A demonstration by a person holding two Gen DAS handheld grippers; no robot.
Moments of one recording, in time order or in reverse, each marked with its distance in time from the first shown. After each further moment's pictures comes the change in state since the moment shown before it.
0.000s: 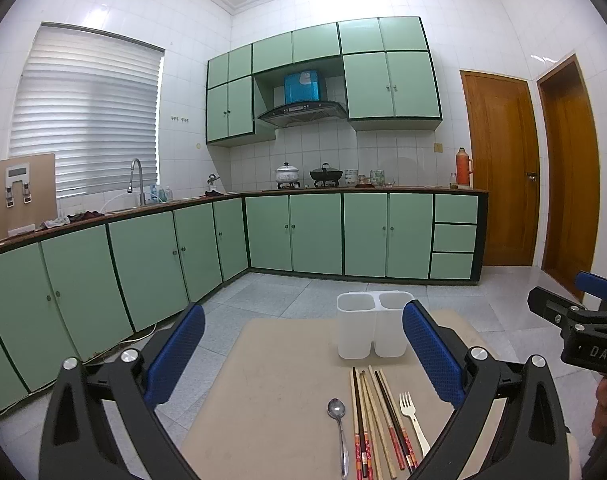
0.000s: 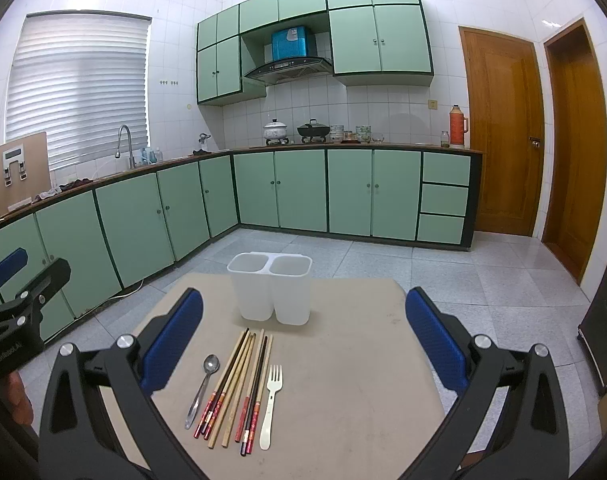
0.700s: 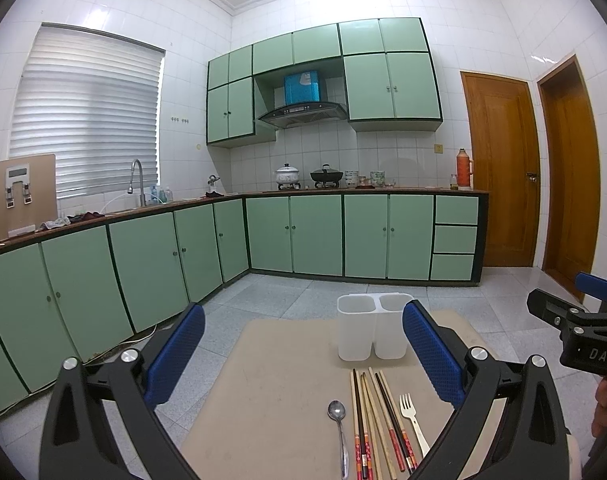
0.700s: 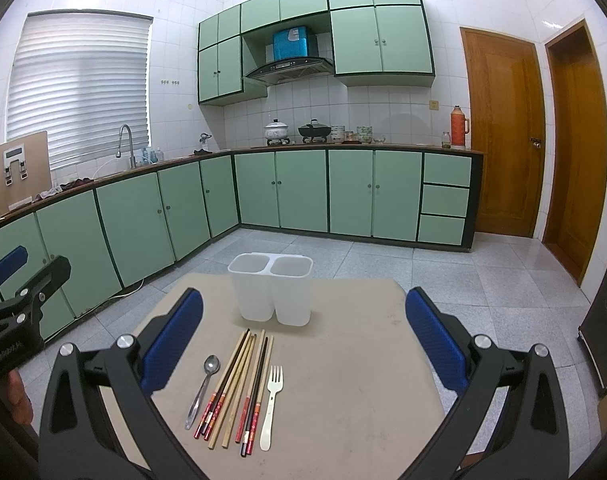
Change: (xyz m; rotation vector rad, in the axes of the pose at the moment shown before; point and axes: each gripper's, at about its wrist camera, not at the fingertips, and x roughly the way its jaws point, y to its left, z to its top) left arm -0.002 -0.005 0.004 0.001 -0.003 0.002; right arm 0.000 0.001 0.000 0.001 0.000 0.000
